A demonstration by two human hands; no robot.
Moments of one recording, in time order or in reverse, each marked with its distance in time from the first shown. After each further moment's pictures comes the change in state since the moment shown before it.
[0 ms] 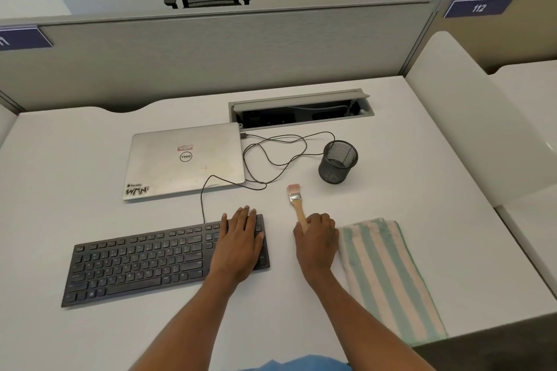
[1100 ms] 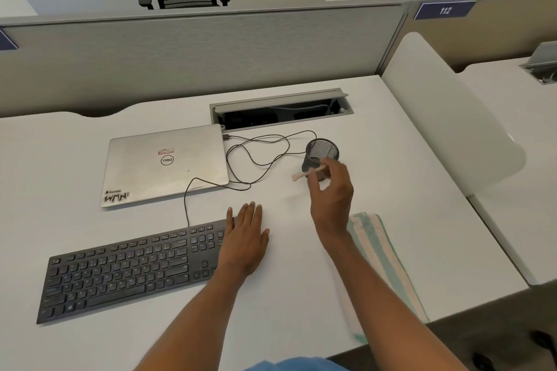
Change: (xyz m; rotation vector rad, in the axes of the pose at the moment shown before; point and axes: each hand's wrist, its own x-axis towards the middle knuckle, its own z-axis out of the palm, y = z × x) left_hand 0.022 0.037 0.009 0.038 -0.036 0.069; right_hand 0.057 -0.016 -0.111 0.633 0.398 -0.195
